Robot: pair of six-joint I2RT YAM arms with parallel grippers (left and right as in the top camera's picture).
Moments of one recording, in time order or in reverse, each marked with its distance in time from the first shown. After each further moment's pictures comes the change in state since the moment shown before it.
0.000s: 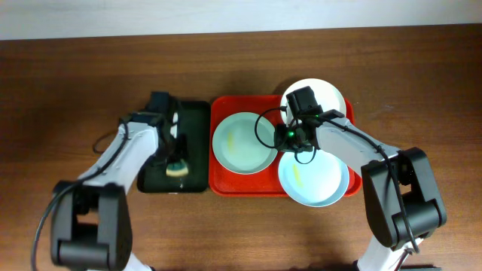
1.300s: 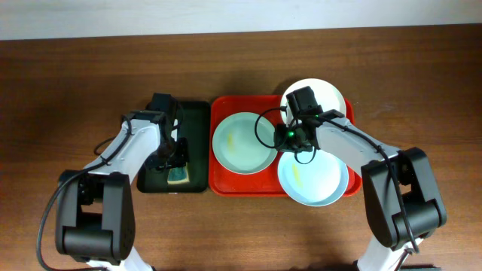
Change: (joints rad) left arm 0.004 0.068 0.000 -0.055 0.001 -0.036; right arm 0.000 0.000 0.000 0.000 -0.002 -0.002
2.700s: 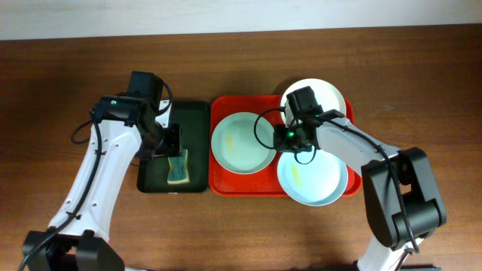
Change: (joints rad) left arm 0.000 -0.230 0.217 -0.319 0.066 0.098; right arm -0.002 0.000 0.000 -0.002 -0.031 -0.021
